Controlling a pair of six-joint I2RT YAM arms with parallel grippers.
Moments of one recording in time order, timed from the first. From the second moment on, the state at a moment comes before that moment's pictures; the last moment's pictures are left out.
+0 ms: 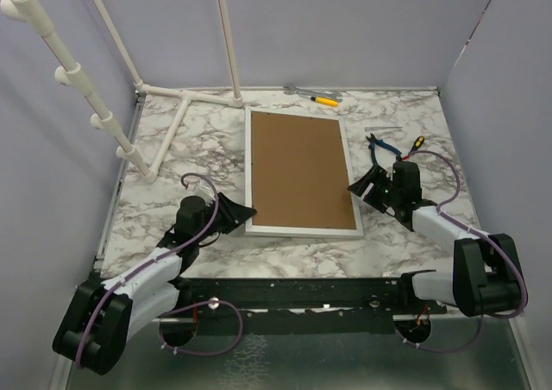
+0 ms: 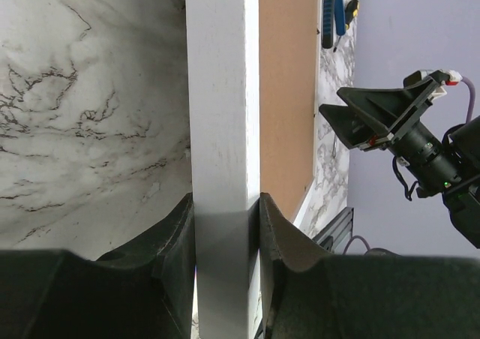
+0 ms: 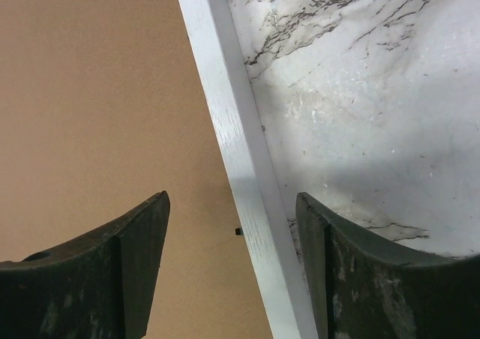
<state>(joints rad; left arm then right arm) -0.40 0.94 0.18 0.38 0.33 -1.04 0.12 1.27 0.48 0.09 -0.22 0.72</state>
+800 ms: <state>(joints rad) -0.39 1.09 0.15 0.44 0.31 -0.98 0.12 1.37 0.48 0.19 -0.24 0.72</state>
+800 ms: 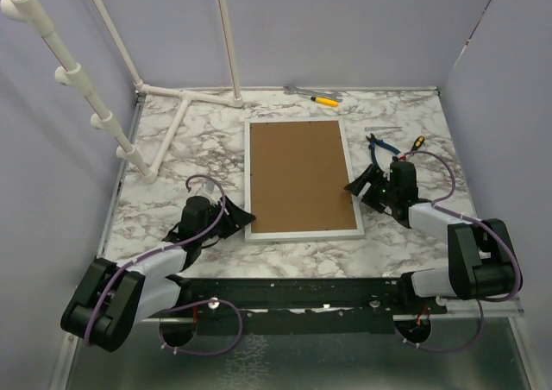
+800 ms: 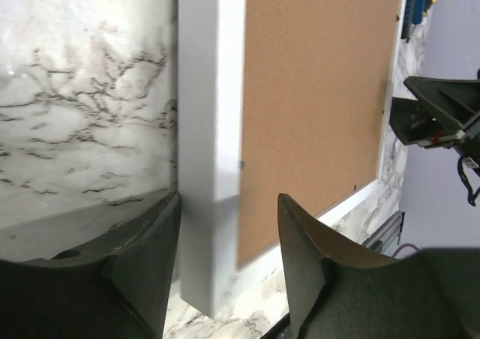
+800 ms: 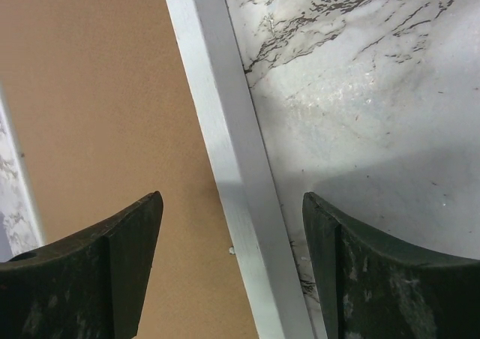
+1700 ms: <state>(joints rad) -0.38 1.13 0.44 0.12 0.06 -0.74 0.12 1.43 0.59 0.12 -0.27 0.62</state>
